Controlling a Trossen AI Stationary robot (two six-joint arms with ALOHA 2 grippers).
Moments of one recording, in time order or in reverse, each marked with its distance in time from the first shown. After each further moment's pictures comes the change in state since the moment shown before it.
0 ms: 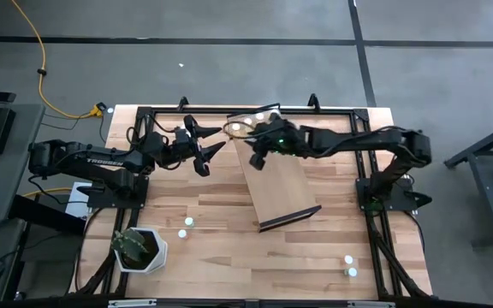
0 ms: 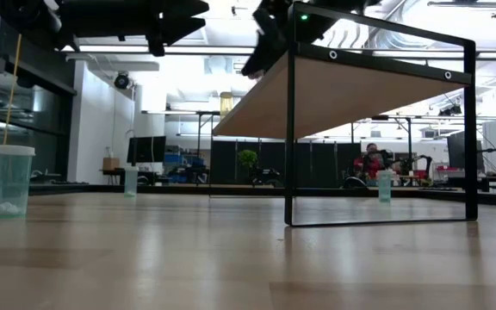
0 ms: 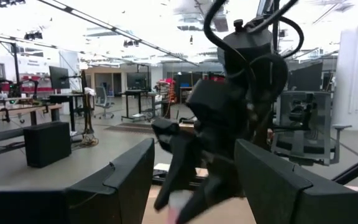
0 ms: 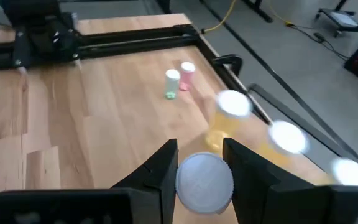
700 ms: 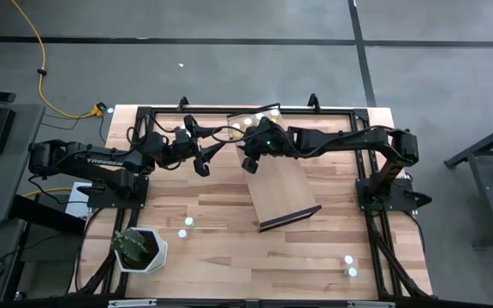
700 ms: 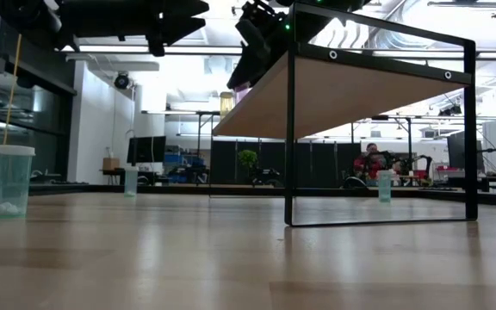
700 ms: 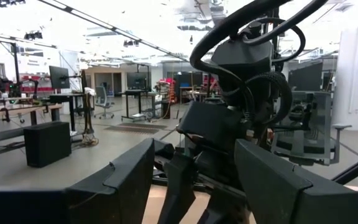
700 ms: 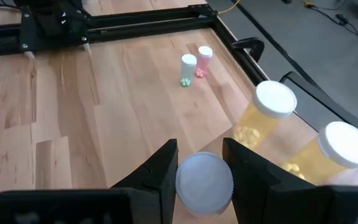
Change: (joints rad) left arm 0.000 0.000 0.000 0.000 -0.001 0.000; right arm 0.002 0.104 0.084 -0.054 -0.051 0.025
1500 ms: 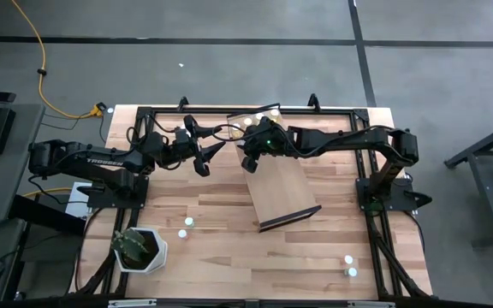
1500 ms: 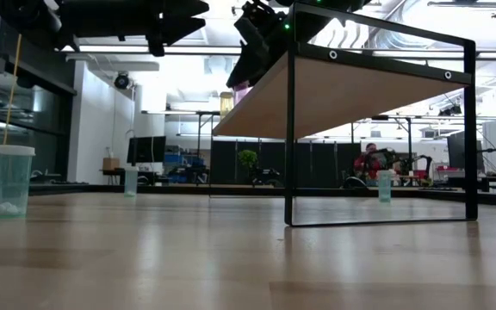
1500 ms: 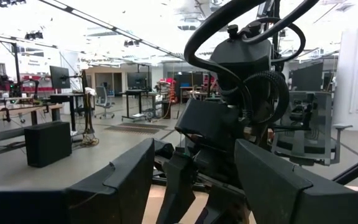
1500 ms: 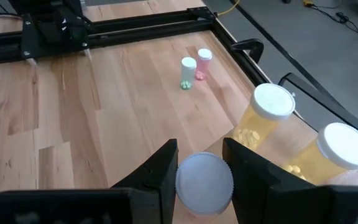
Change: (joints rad) left arm 0.000 0.000 0.000 0.000 -0.002 0.000; right arm -0.001 0.000 0.000 0.011 -0.006 0.020
